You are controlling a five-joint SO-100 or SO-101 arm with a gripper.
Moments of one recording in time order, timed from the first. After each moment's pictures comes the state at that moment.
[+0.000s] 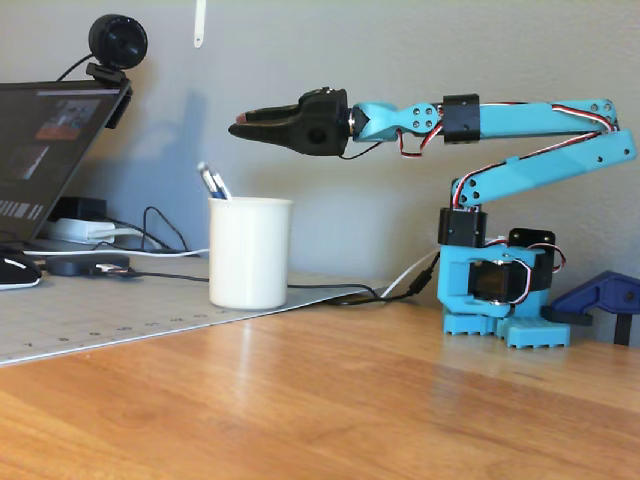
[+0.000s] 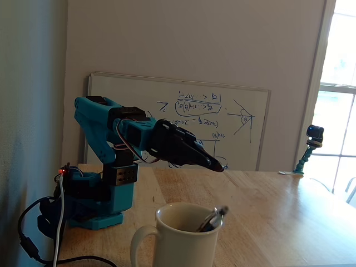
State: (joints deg) arm 64.9 159.5 167.8 -5.7 61.3
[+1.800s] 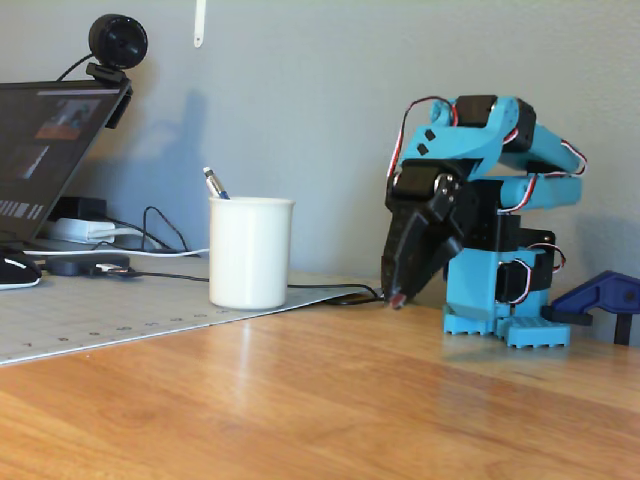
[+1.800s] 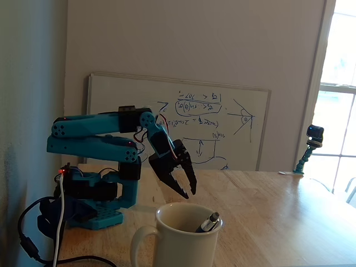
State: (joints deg) arm 6.8 178.9 172.0 59.0 -5.8
